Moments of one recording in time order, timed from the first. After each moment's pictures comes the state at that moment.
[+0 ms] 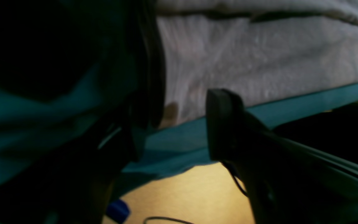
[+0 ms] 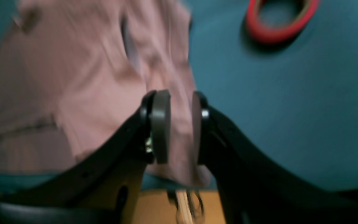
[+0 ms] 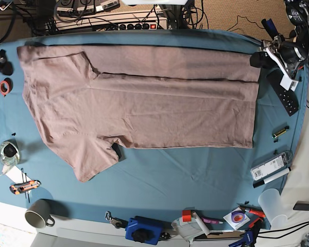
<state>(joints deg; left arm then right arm) 21.0 -15.5 -34.1 102.1 -53.9 -32.0 79.1 -16.1 35.3 63.0 72.0 70.4 40.2 -80.1</state>
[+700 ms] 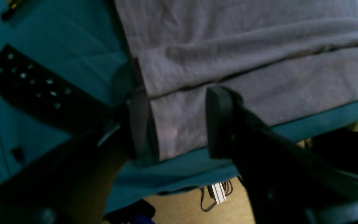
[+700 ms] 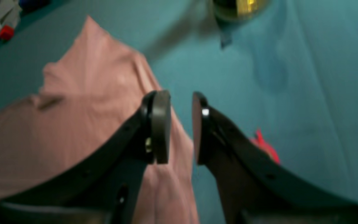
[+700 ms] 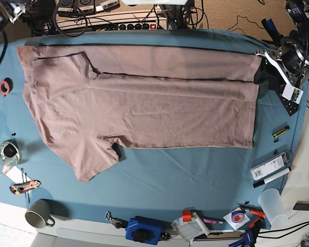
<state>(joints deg) 23.5 -15.6 -34.1 120.1 -49.6 -32.0 71.7 1.2 38.7 53.3 71.8 56.8 40.1 -66.6</state>
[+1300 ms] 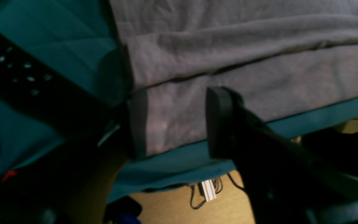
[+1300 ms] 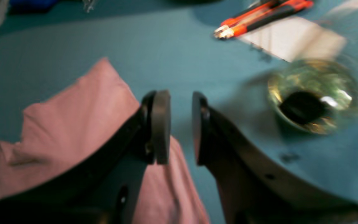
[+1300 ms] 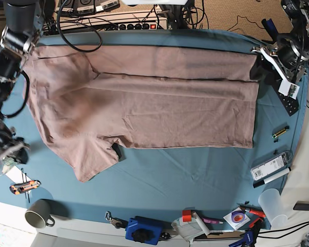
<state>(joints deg) 24.7 -12.2 -34.1 120.1 -49.4 -32.0 71.7 25.2 34.0 23.8 59.0 31.9 35.8 -45.2</state>
